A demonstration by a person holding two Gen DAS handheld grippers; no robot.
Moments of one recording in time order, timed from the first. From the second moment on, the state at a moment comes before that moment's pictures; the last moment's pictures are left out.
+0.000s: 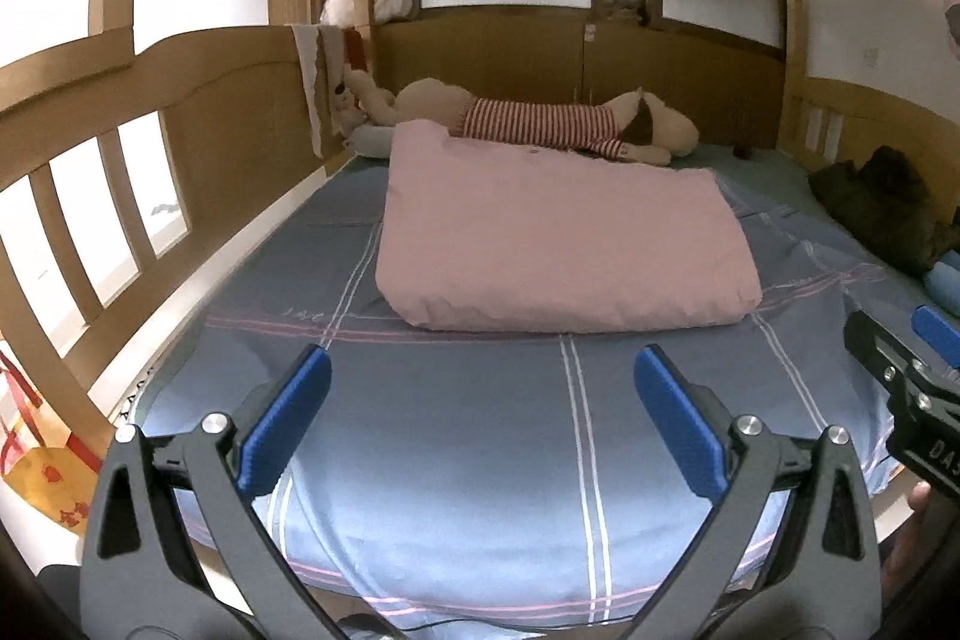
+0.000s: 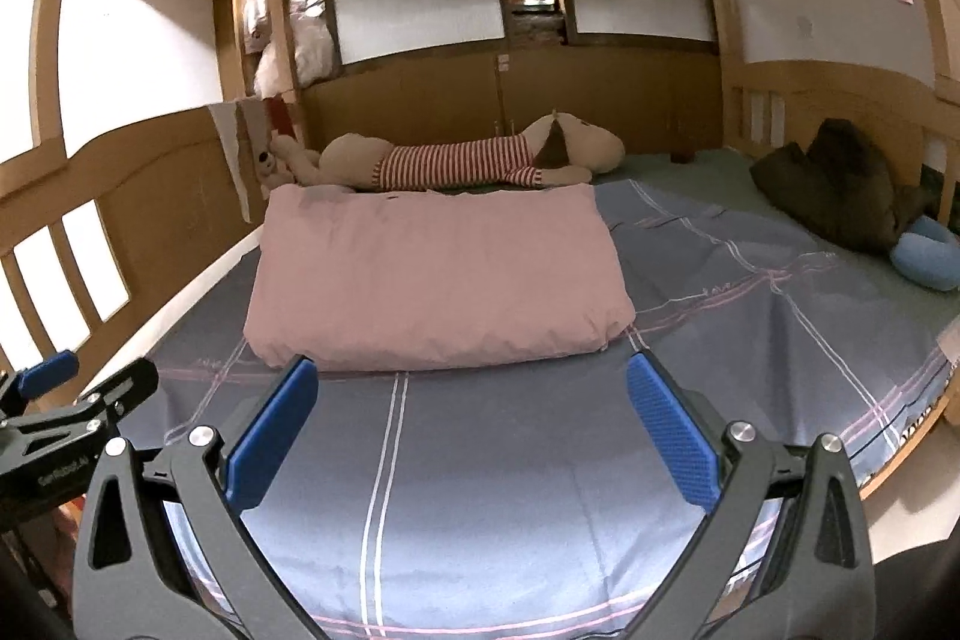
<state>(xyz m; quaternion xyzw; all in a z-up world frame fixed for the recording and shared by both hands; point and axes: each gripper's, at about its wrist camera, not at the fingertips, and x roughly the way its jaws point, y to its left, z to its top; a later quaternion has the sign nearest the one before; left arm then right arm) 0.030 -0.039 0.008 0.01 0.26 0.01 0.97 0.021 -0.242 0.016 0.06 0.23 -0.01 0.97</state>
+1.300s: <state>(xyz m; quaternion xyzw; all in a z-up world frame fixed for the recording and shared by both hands) 0.036 -0.048 0.007 0.00 0.26 0.00 0.97 0.020 -0.247 0.013 0.03 0.23 -0.02 0.97</state>
